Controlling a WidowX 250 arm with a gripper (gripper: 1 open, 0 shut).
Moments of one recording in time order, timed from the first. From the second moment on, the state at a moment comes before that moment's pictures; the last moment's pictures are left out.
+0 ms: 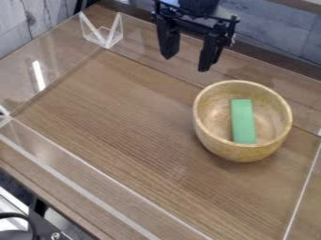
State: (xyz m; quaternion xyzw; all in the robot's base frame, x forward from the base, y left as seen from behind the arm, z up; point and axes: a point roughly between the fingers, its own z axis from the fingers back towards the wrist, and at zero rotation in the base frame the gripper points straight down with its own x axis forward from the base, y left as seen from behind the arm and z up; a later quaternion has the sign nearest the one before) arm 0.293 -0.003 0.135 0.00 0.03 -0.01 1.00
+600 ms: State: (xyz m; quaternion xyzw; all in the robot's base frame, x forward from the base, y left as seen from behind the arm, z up) arm 0.297 -0.052 0.092 -0.02 0.05 0.03 1.00
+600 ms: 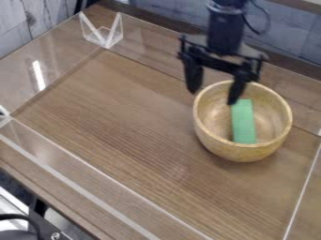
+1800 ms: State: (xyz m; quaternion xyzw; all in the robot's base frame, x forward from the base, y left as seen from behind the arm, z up) arm 0.328 -0.064 0.058 -0.05 -0.03 0.12 0.99
